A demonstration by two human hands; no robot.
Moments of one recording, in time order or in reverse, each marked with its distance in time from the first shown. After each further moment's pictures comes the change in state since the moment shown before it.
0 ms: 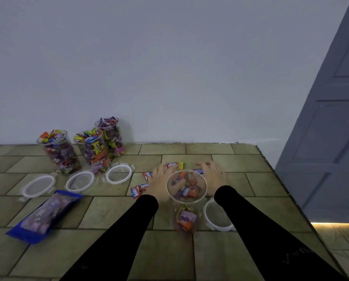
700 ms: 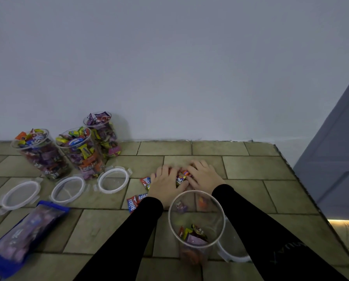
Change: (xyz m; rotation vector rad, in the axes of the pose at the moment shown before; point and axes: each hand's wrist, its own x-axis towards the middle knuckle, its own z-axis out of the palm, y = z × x) left_hand 0.057 -0.023 0.028 0.277 0.008 -0.015; right_hand 0.076 -0.002 0.044 -0.231 0.122 -0.485
